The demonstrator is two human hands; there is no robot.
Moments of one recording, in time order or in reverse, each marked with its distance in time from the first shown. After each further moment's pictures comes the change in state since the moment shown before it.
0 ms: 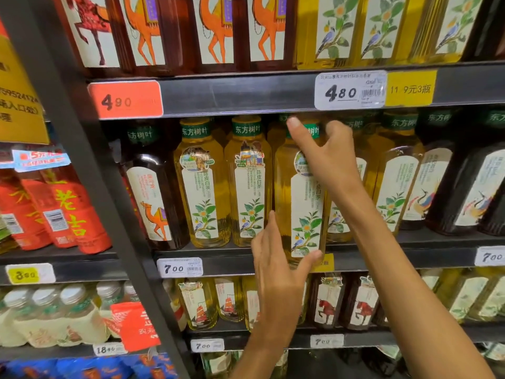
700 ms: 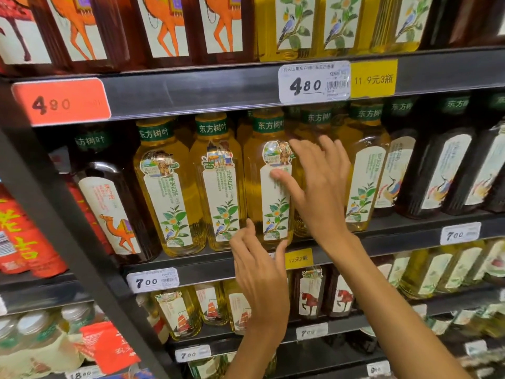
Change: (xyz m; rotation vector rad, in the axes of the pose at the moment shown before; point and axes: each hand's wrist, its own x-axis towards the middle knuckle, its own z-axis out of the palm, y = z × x) left_hand 0.005 -0.009 0.024 0.422 0.281 0.115; right_hand -0.039 0.045 -0.014 -0.707 0.150 -0.398
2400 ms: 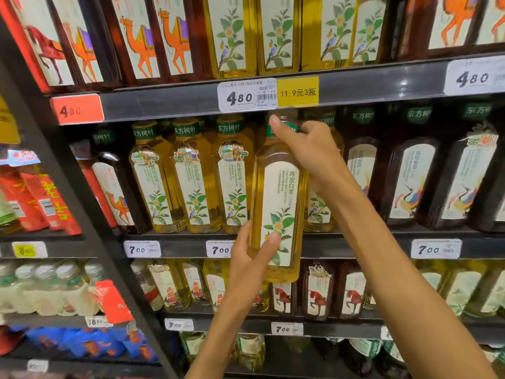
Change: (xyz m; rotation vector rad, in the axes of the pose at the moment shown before) left_hand -0.026 0.065 -0.013 -0.785 -0.397 -0.426; right_hand 0.060 0.052 -0.066 1.071 -0.434 0.566
